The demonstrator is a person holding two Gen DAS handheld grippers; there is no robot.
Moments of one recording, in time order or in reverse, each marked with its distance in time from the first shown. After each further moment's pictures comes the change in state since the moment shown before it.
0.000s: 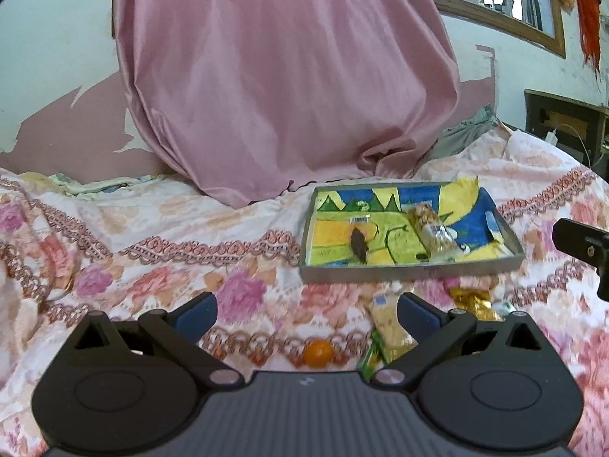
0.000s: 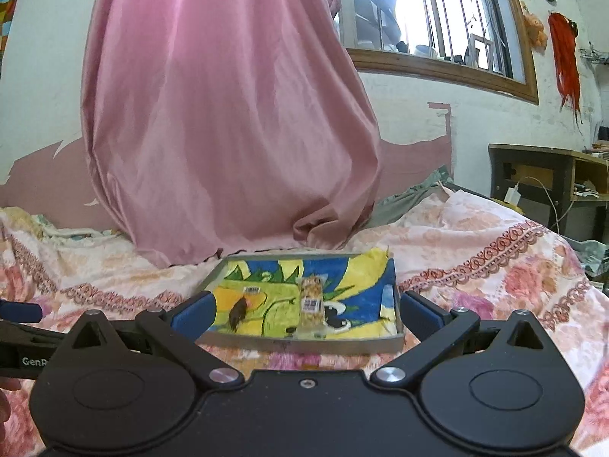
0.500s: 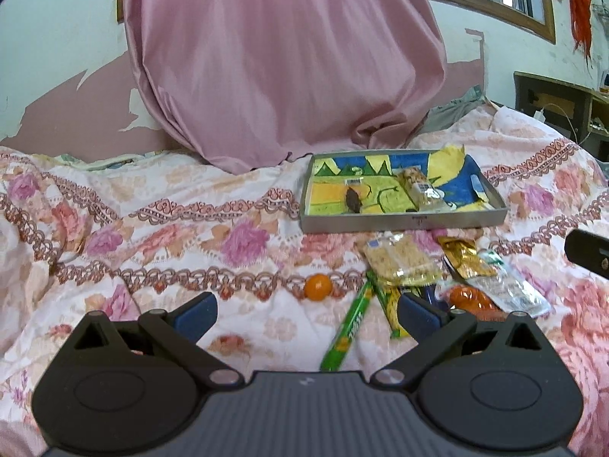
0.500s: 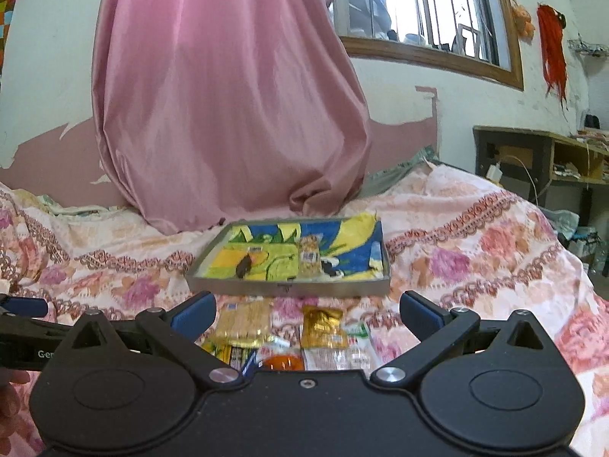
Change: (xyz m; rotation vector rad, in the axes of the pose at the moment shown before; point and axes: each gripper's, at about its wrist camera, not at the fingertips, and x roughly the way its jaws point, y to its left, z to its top) left arm -0.042 0.005 -0.050 0.005 0.049 -0.016; right arm -0.069 0.013 -0.042 0.006 0.062 -0.039
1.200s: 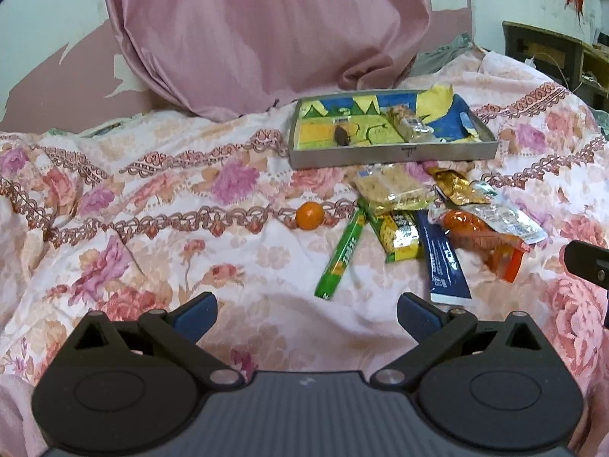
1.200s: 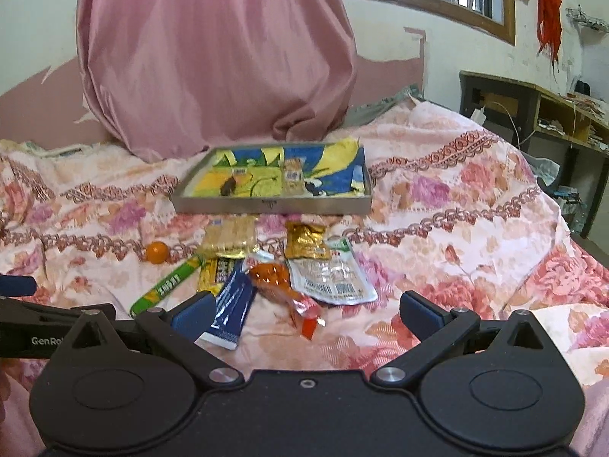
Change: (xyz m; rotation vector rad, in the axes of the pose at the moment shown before) left arm 0.002 -0.007 -0.030 0.055 0.156 -0.013; right arm -0.011 0.006 -0.031 -0.023 0.212 -0.070
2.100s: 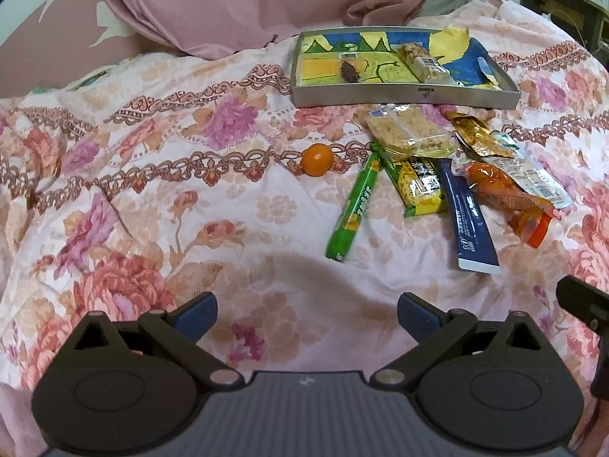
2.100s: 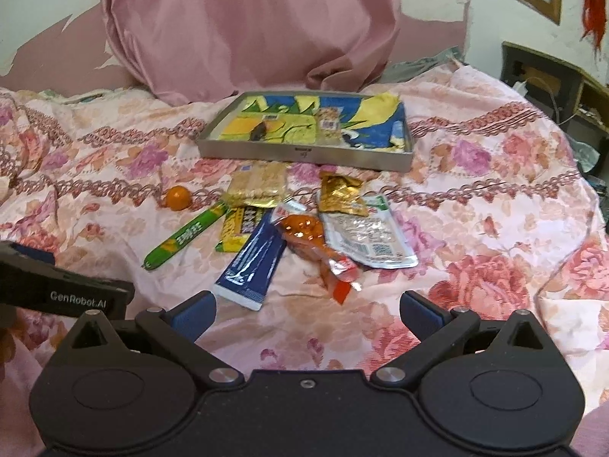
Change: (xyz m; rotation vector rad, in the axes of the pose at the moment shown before) left arm 0.041 0.011 0.010 0.015 0.212 -0.012; right arm 0.033 0.021 -0.004 -0.083 0.162 0.079
